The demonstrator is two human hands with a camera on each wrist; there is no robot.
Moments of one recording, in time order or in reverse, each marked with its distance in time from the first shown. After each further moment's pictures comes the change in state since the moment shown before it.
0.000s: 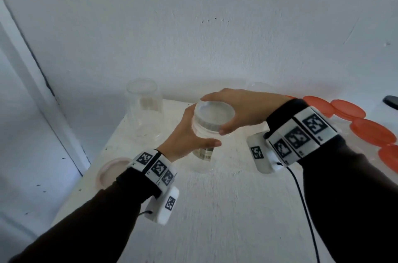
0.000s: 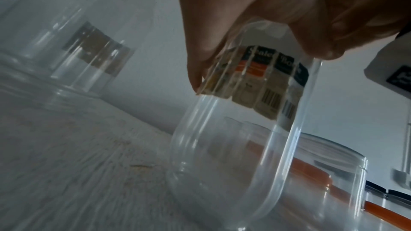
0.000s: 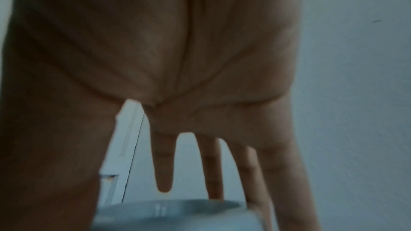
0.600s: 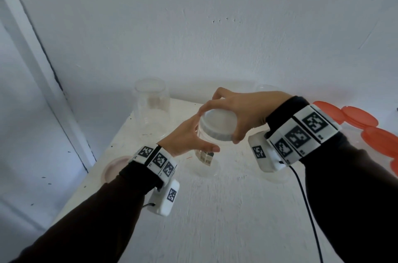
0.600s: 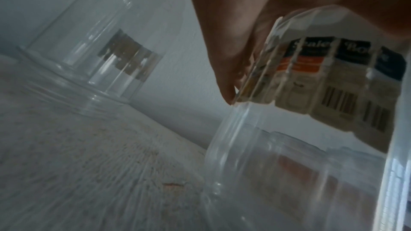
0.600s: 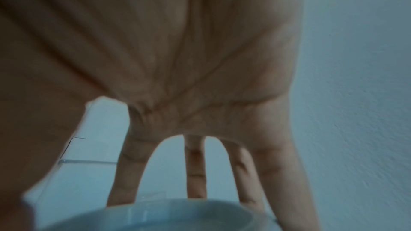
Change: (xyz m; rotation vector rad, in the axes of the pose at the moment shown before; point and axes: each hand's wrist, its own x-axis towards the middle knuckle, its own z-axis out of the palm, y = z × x) left_hand 0.007 -0.009 -0.019 -0.029 -0.177 -0.104; right_hand 0.014 -0.013 -0.008 -0.174 -0.206 -0.037
